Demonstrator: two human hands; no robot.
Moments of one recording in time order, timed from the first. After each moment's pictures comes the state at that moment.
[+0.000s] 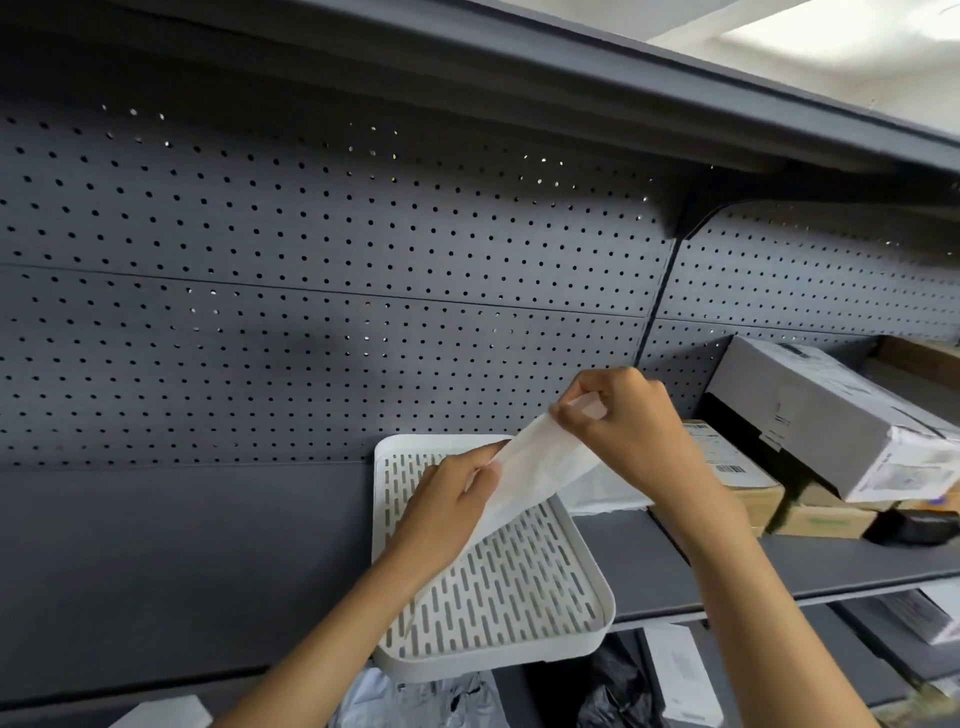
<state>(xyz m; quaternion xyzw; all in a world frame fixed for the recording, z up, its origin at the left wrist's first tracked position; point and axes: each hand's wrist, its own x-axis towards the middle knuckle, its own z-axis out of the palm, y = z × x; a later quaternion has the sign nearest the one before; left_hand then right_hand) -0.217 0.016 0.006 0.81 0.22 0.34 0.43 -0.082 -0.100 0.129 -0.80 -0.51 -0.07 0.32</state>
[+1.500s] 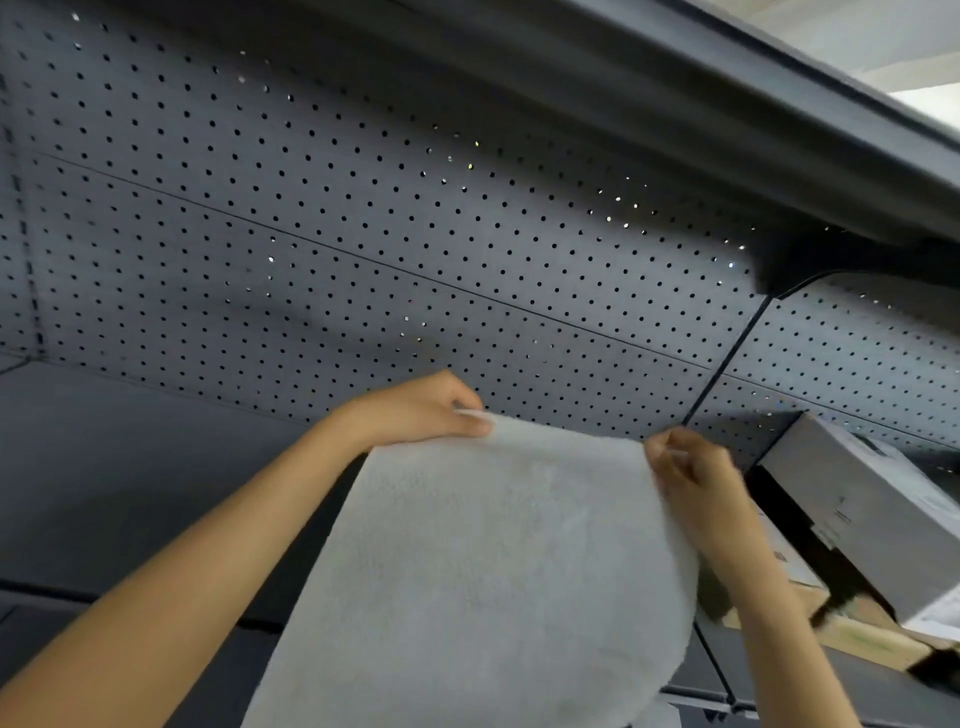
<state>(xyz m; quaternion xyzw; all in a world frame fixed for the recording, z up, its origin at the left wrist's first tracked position) -0.264 0.082 0.088 0.88 0.25 0.15 0.38 -0.023 -0.092 0.095 -0.77 -0.50 0.03 0.39</state>
